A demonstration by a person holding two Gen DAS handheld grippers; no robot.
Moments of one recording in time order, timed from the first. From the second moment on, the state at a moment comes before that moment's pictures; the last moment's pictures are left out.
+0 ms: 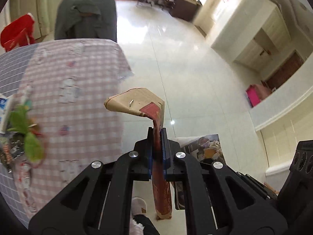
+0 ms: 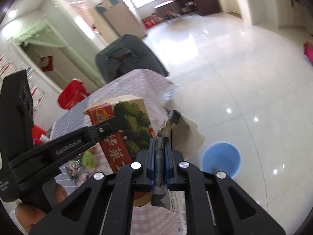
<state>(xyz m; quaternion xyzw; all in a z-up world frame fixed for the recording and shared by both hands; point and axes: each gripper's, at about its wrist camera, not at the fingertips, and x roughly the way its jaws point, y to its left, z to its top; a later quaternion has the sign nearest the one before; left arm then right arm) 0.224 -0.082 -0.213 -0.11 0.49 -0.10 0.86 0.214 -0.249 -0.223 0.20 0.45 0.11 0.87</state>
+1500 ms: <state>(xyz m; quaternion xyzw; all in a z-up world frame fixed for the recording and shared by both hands) 0.281 -0.179 -0.274 -0.08 0.55 -0.10 0.83 0.236 -0.345 -0.242 0.20 0.44 0.00 0.88</state>
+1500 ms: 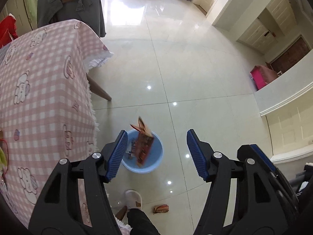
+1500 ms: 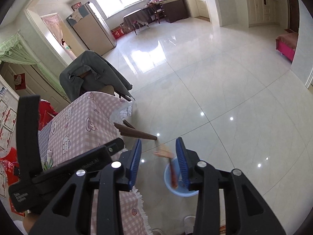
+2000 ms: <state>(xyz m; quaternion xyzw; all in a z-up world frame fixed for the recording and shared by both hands) 0.238 -0.062 -0.218 -0.12 0.51 -0.04 0.85 0.230 -0.244 -0.193 0.19 0.42 0.10 0.88</state>
